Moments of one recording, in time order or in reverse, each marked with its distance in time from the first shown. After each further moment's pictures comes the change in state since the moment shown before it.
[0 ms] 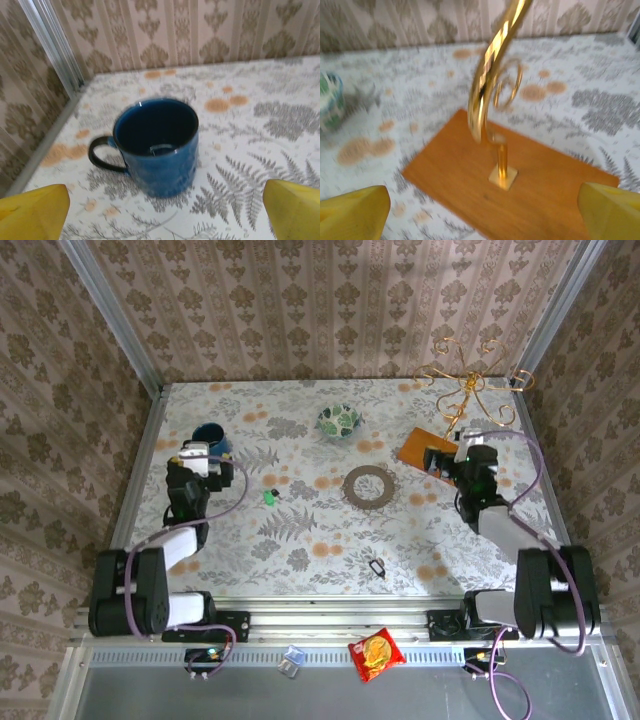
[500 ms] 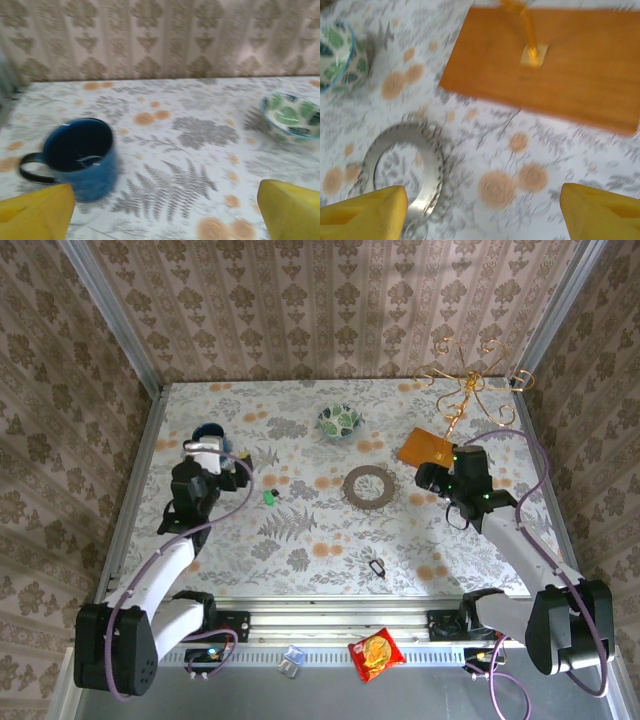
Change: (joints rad) left arm -0.188 -0.238 0.112 -0.415 0.068 -0.161; right arm 0.144 -0.124 0.118 -0.643 -0.031 0.372
